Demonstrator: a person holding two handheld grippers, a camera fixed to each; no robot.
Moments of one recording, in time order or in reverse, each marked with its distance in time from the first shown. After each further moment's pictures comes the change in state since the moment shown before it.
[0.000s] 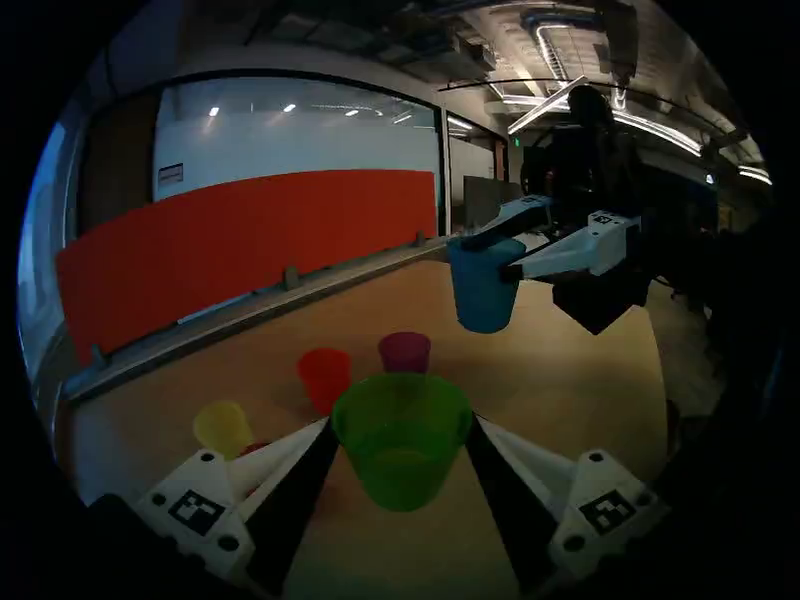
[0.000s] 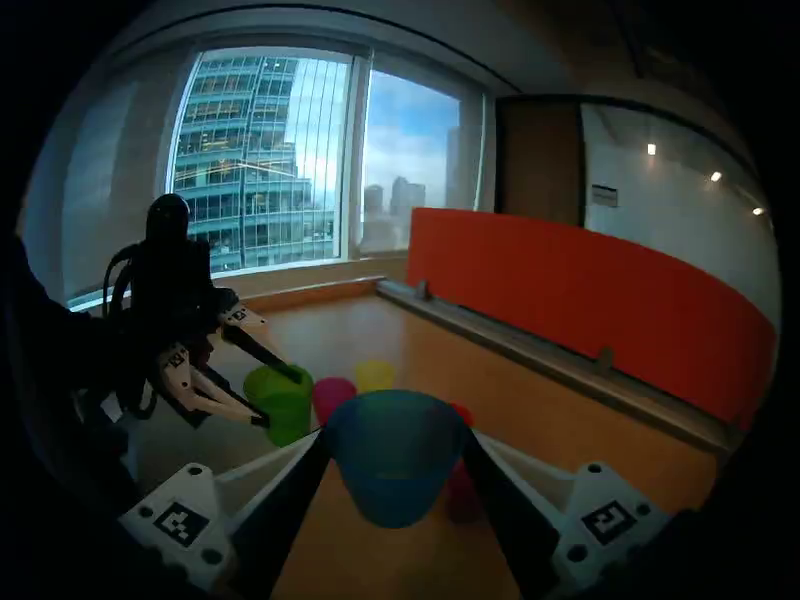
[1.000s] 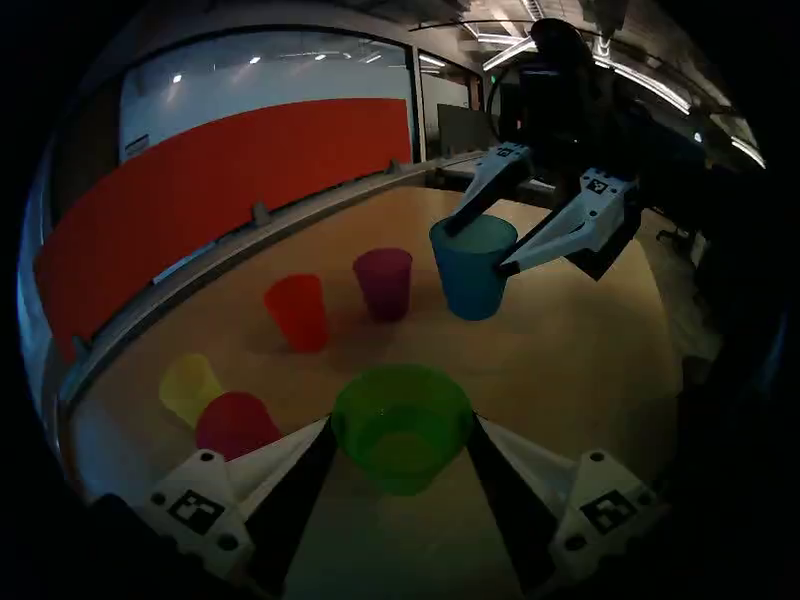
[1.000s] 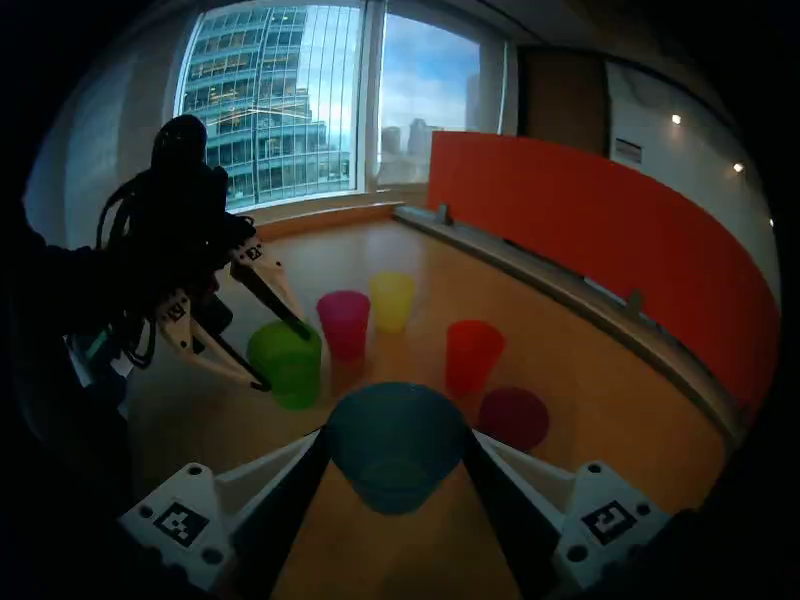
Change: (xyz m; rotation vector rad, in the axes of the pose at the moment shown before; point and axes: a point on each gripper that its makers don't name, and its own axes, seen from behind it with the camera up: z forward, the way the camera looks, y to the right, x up) left arm -0.071 0.009 0.012 -0.072 -0.231 0.076; right arm -0.085 -0.009 0.021 0.058 -0.227 -0.021
